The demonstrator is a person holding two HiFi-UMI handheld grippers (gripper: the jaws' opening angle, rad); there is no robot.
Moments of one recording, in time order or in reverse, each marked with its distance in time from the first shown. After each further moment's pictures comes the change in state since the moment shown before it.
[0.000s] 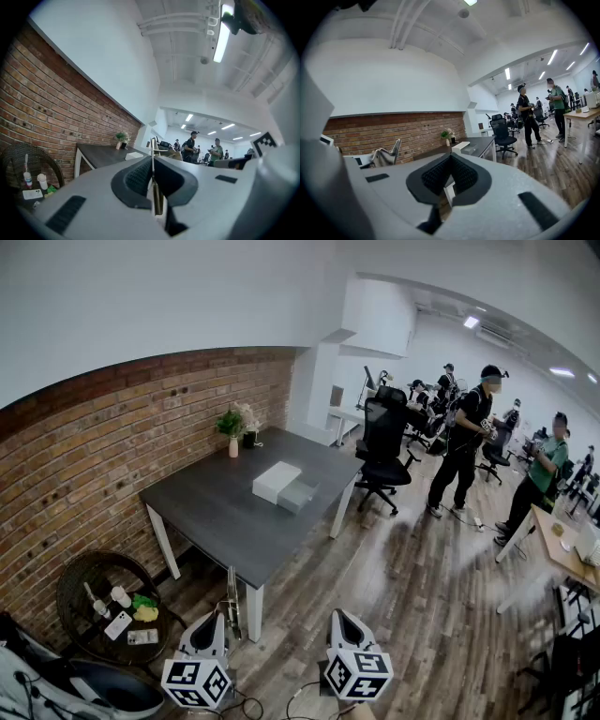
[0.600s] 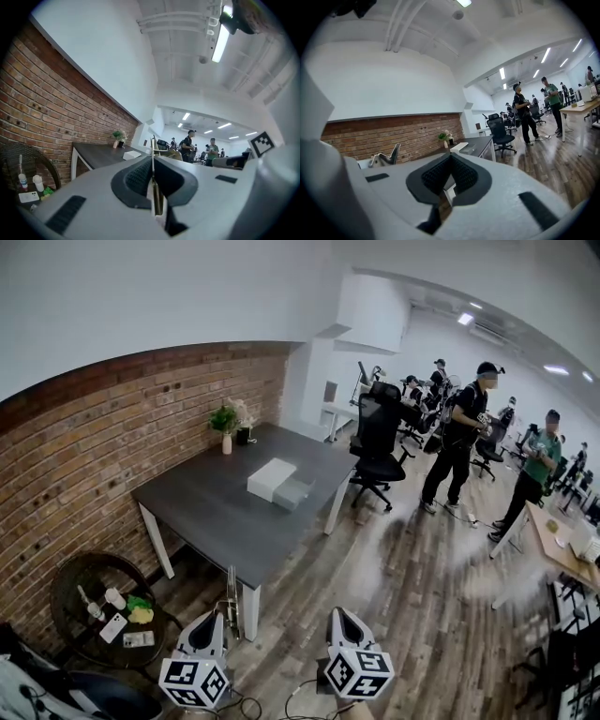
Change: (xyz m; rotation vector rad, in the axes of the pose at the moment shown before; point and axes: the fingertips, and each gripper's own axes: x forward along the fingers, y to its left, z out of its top) left arm 0.017 0.010 -0.006 0.007 0.016 -0.038; right arm 0.016 -0.004 -0.003 0.059 -0.025 -0.026
